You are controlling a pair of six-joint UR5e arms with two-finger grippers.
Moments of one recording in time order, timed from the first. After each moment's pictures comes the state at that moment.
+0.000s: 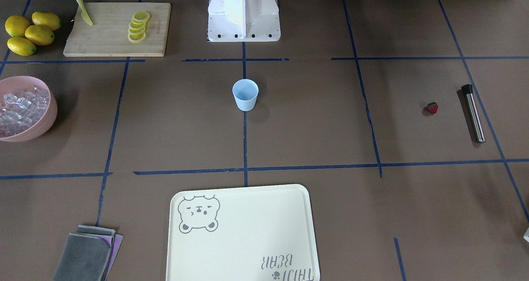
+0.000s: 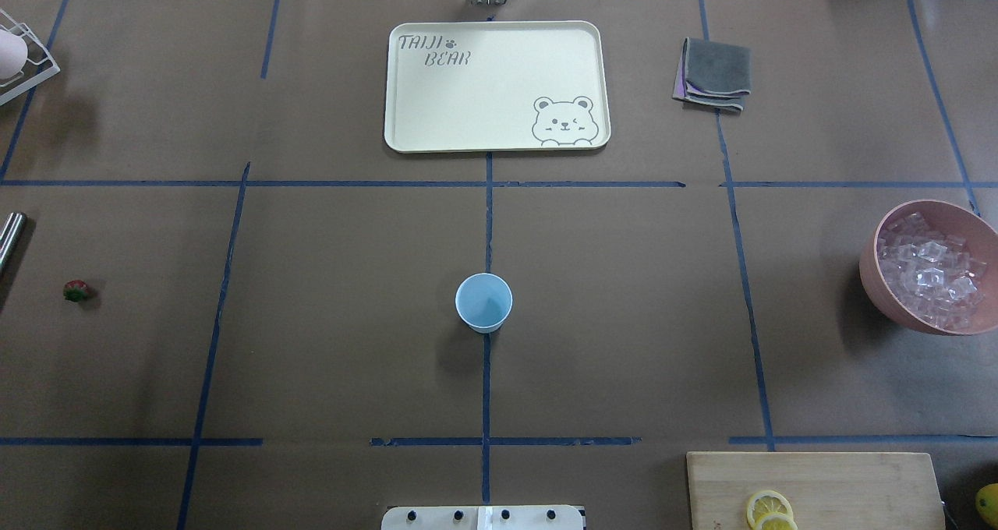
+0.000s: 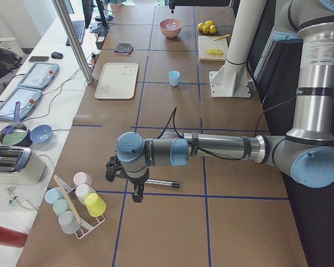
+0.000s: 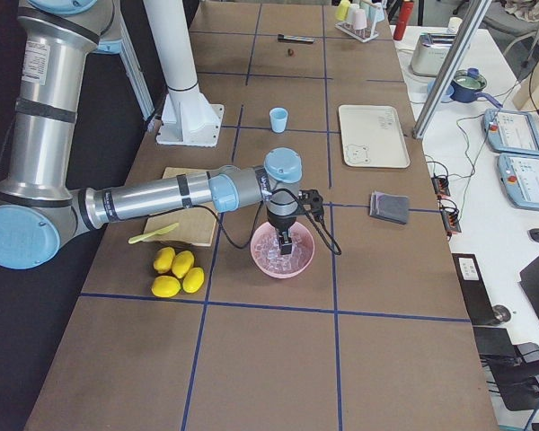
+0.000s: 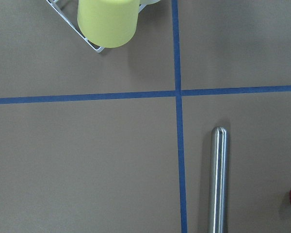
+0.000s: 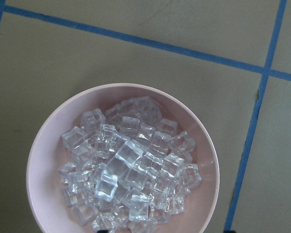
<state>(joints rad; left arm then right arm) -1.63 -1.58 -1.62 -1.48 -2.37 0.11 1.28 -1.78 1.97 -1.49 2.28 0.16</state>
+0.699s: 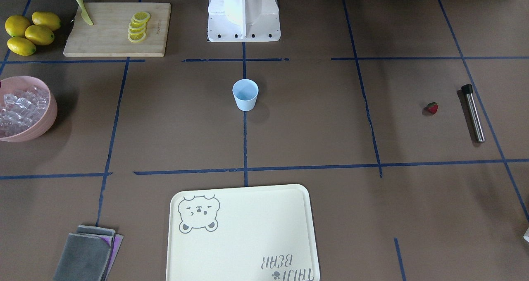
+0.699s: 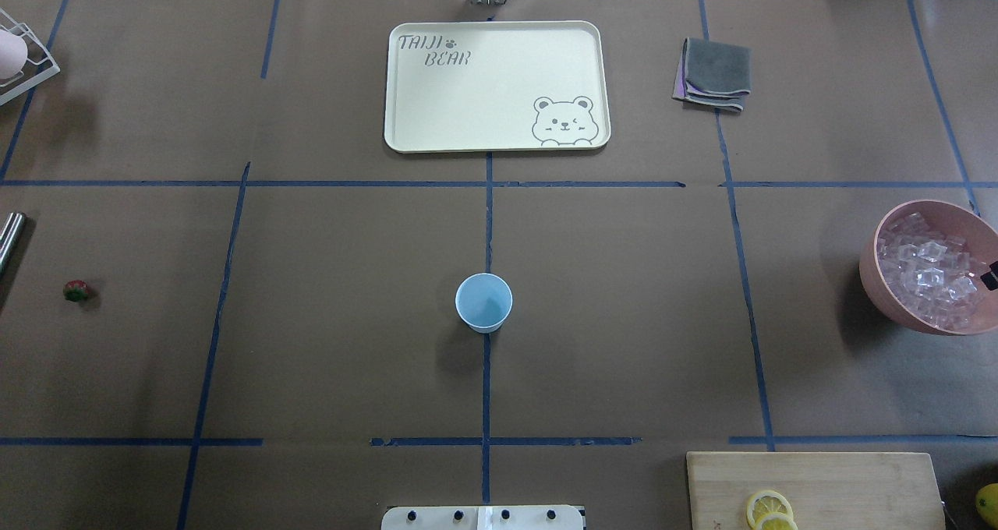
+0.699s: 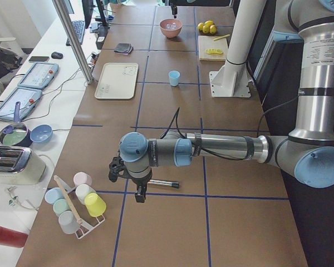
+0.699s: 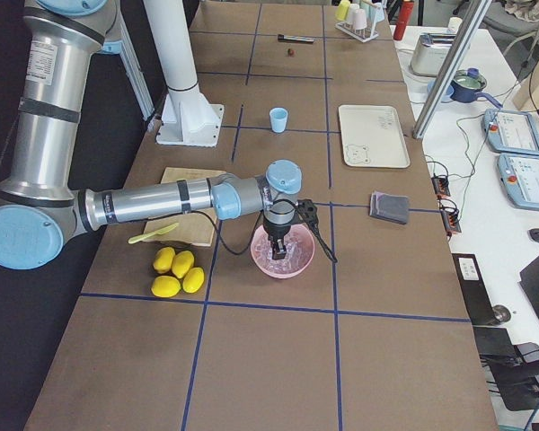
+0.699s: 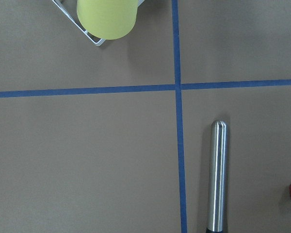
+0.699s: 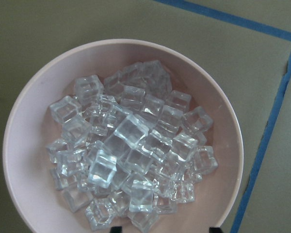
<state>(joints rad) -1.63 -1.56 -1.64 -1.48 -2.37 0.11 1.20 -1.79 1.91 -1.48 2.28 0.15</state>
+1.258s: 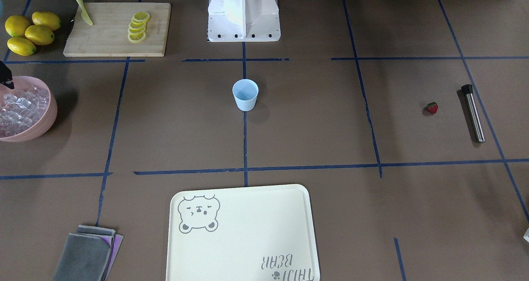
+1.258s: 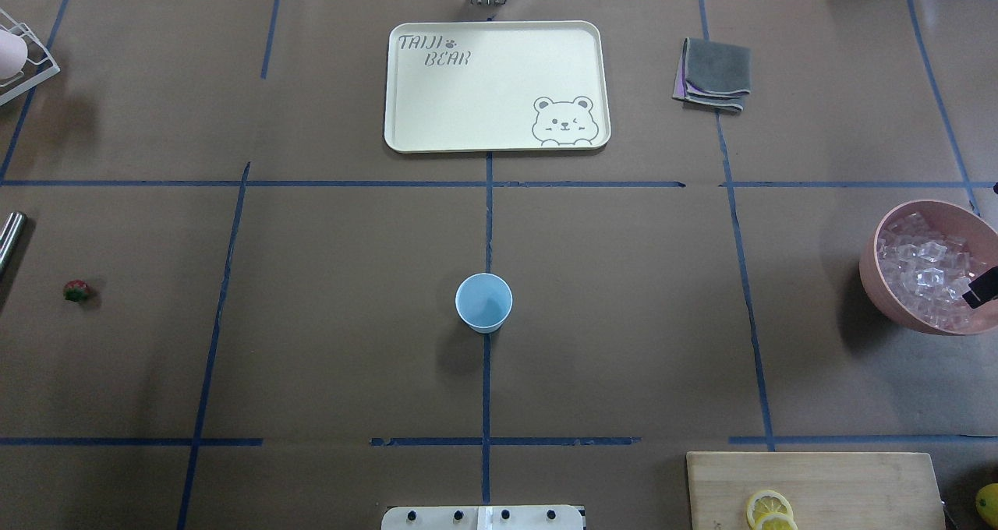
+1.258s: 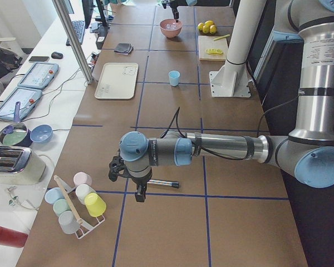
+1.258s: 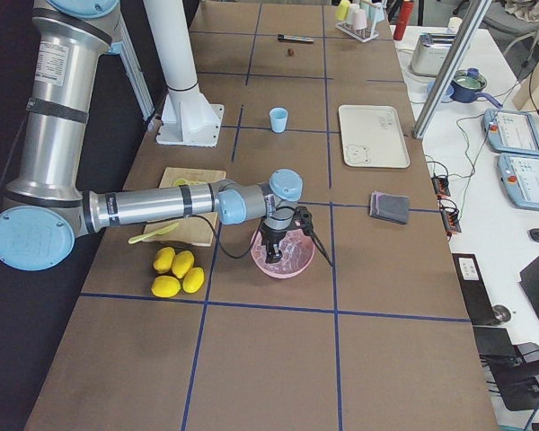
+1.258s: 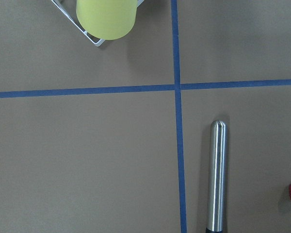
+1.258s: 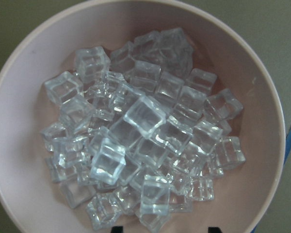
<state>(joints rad) -1.63 -1.56 -1.64 -1.48 -2.37 0.11 1.13 -1.78 1.88 -1.48 2.28 0.15</state>
